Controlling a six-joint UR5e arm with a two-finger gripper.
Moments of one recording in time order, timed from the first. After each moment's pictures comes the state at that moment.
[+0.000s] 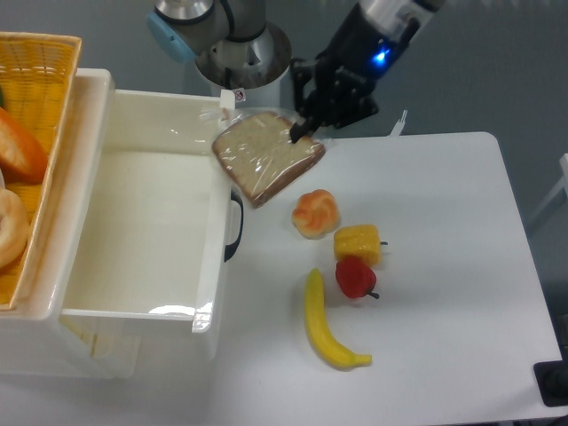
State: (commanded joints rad) arm 2.66 -1.66 -1.37 -1.80 0.97 0.65
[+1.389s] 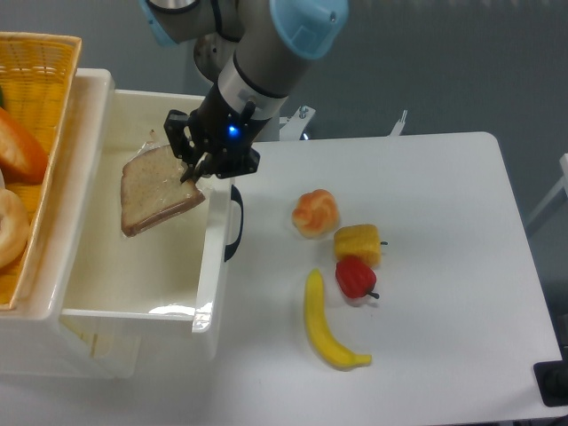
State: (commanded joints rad) arm 2.40 -1.71 -1.42 -1.73 1.06 0.65
